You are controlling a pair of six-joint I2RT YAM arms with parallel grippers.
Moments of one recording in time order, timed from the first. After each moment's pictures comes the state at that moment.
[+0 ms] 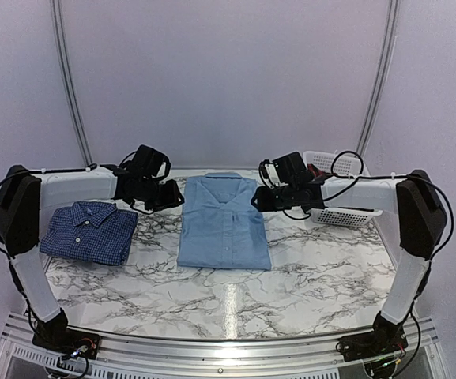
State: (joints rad) left arm -0.55 1.83 1.31 -0.31 0.05 -0.57; right arm 0.60 1.85 1.29 -0.17 -0.02 0.35
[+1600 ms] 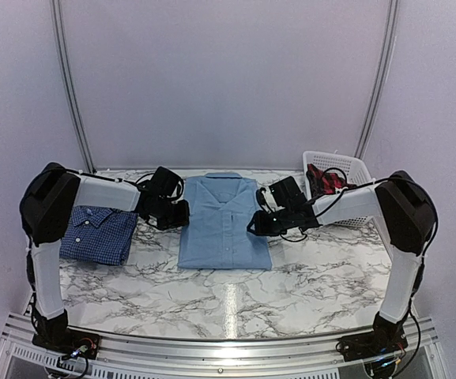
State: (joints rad) left arm -0.59 2.00 1.31 -0.21 0.08 -0.64; right arm 0.61 1.91 1.16 -0.04 -0.18 0.46
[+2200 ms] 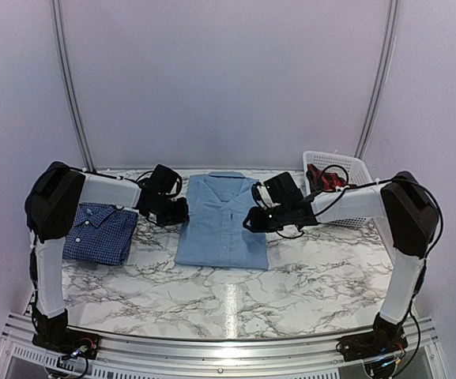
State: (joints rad) left arm -0.54 2.10 1.39 -0.21 0.10 -0.58; right arm 0.66 1.88 1.15 -0.08 -0.12 0.46
